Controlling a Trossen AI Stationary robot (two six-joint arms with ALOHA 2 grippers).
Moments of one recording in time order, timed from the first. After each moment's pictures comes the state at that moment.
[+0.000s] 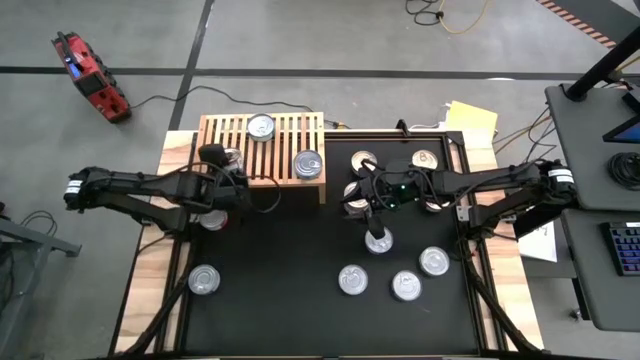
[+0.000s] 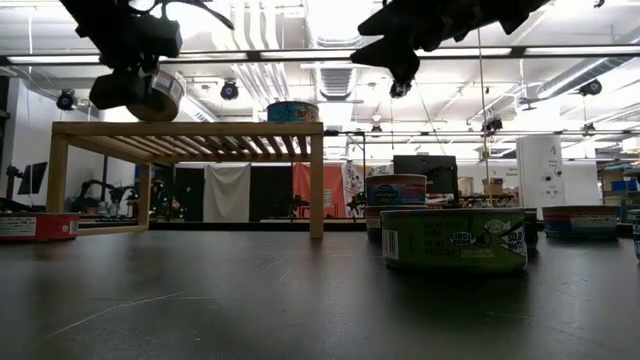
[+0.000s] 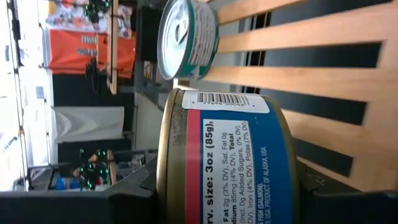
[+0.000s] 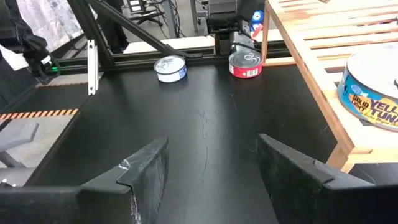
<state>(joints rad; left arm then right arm) -0.02 1.05 0.90 -1.14 -1.08 0.09 -0.07 1.32 0.90 0.06 -0.23 0.06</state>
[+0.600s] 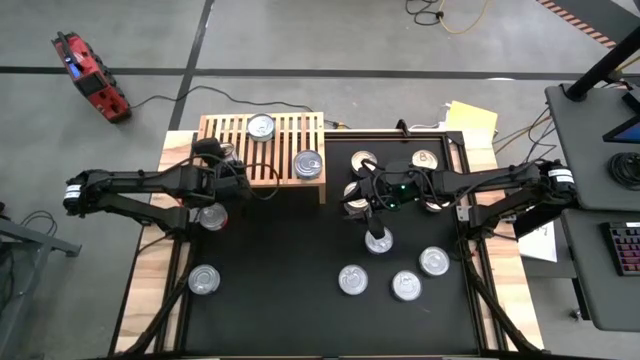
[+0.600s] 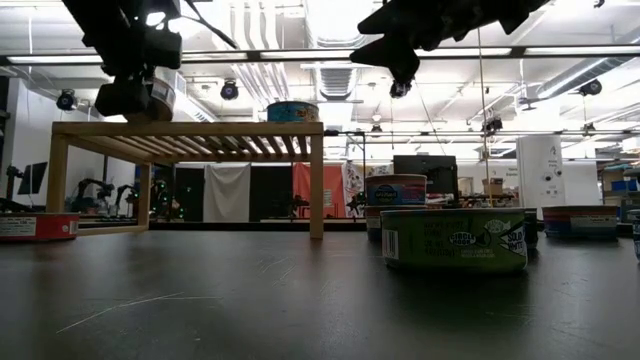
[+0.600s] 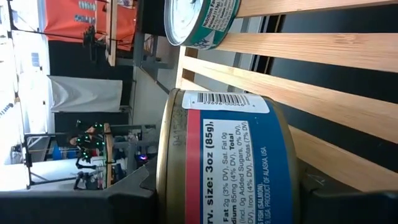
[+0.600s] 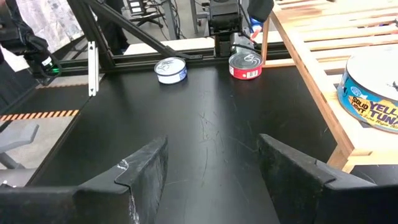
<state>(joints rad) 0.09 1.05 0.89 -1.14 -1.07 0.06 -0.07 1.32 0.90 0.06 -0.23 0.06</state>
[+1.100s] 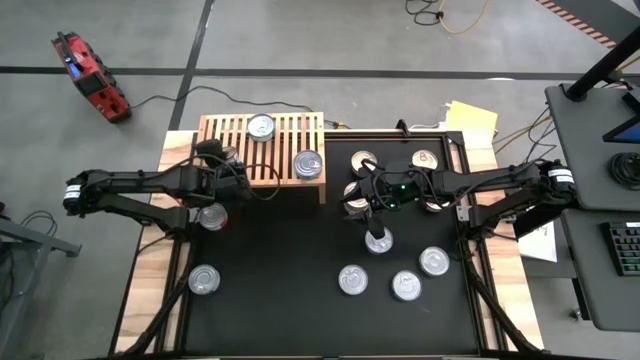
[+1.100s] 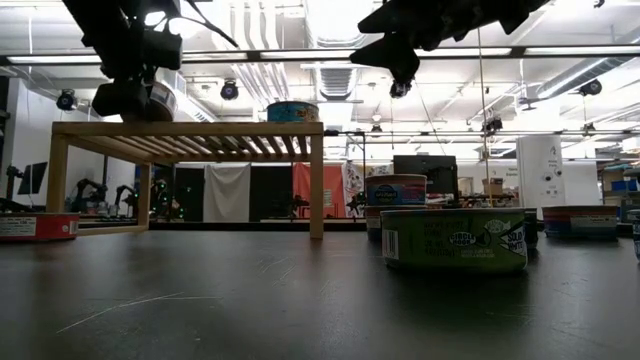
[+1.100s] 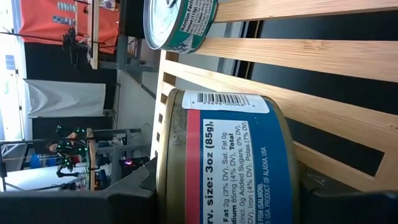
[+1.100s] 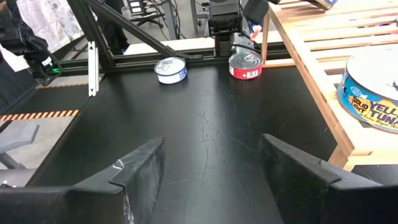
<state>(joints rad) 0.09 1.05 0.89 -1.14 -0.99 0.06 -0.07 1.32 0.90 0.06 -0.23 0.06</state>
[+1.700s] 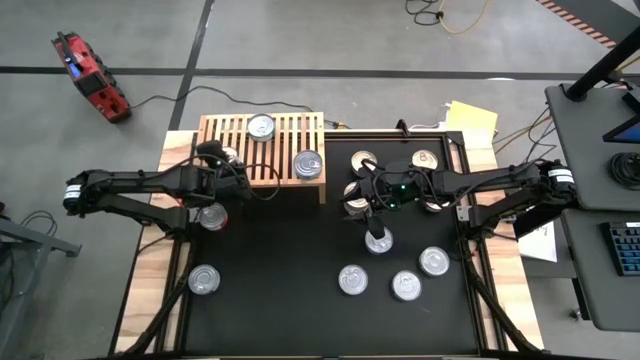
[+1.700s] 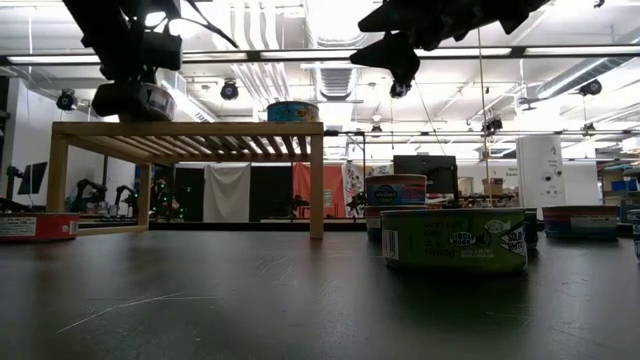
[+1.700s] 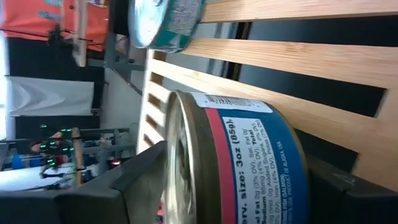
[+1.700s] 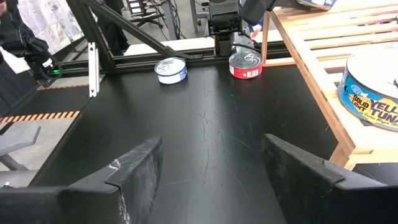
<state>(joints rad) 0.09 1.05 0.89 -1.13 -0.95 0.04 -0.07 1.32 0.90 0.06 -0.23 0.07</state>
